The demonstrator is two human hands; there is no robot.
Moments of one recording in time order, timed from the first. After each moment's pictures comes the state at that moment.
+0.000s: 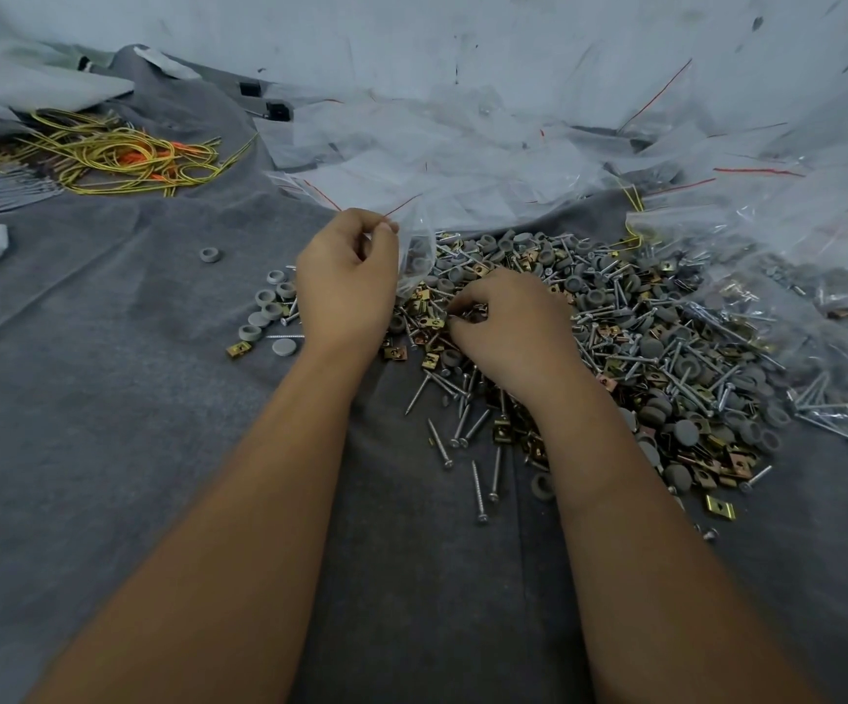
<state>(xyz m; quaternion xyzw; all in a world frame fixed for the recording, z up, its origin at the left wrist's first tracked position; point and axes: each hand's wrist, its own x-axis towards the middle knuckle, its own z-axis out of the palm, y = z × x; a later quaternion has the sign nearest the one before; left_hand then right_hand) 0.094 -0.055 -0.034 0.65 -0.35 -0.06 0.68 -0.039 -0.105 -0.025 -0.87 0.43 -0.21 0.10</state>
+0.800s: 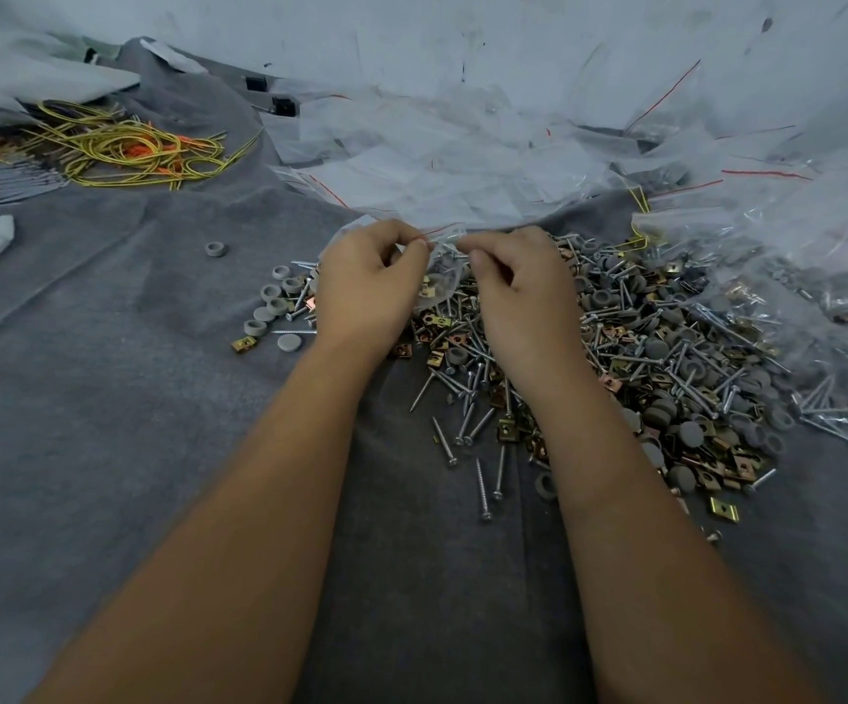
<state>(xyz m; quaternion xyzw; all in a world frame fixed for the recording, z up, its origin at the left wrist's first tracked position) 0.089 -0.053 -0.033 0.65 -0.42 -0.10 0.63 -0.033 -0.099 -0.018 -0.80 0.35 -0.43 0.25</state>
